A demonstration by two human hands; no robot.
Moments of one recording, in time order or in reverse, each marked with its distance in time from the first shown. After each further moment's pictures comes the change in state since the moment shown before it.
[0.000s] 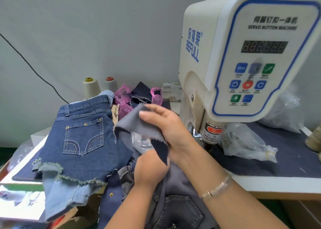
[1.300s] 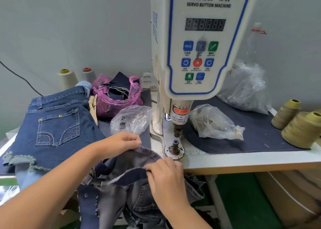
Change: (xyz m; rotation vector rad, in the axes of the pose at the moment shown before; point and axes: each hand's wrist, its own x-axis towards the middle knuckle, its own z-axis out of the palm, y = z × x) left_hand 0.028 -0.021 -0.054 -0.290 -0.677 0.367; right_hand -0.110 0.117 -0.083 -1.735 0.398 -0.474
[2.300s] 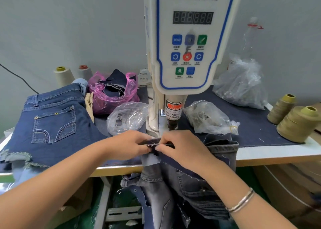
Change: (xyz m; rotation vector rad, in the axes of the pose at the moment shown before) left_hand -0.006 0.053 0.027 0.374 -0.079 0.019; right_hand 0.068 0.046 -0.077 0.260 -0.428 0.037
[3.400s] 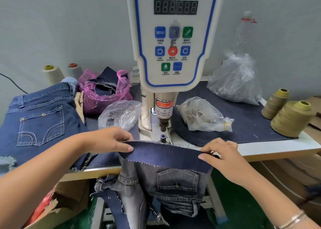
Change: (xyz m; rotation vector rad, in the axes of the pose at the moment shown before) left_hand 0.003 -0.034 -0.021 -0.112 -0.138 -0.011; right_hand -0.072 0.100 -0.019 0.151 0.057 0.245
